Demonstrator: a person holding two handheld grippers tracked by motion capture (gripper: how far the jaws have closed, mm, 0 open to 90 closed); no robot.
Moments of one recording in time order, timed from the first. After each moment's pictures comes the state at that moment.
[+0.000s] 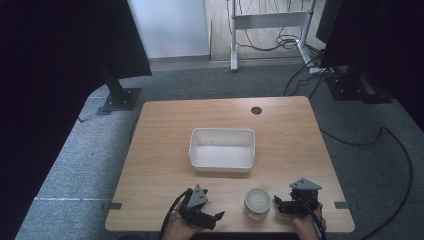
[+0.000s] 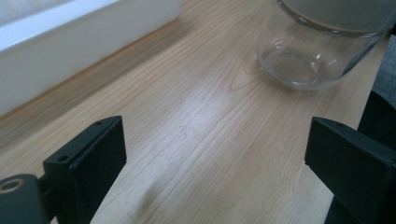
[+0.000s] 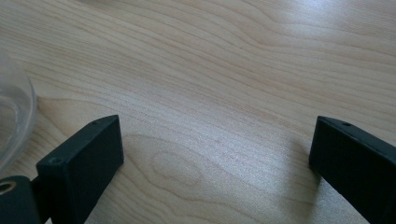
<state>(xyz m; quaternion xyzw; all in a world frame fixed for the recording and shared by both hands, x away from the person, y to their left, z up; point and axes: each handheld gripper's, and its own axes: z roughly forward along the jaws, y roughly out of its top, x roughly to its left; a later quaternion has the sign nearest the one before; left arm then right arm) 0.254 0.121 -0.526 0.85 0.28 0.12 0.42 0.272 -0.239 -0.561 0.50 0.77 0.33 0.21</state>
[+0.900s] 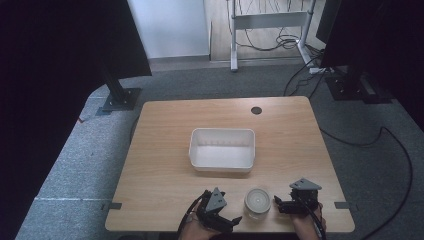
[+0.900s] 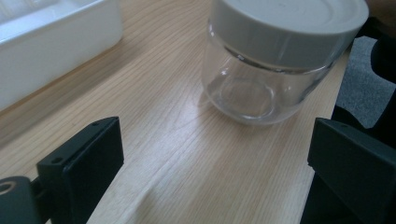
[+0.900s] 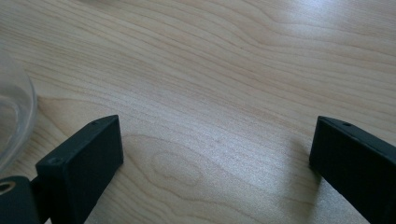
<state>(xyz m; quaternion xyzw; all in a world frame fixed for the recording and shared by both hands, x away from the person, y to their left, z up) 0.248 0.074 -0.529 0.86 0.25 0.10 0.44 0.272 -0.239 -0.561 0.50 0.77 0.33 0.21</state>
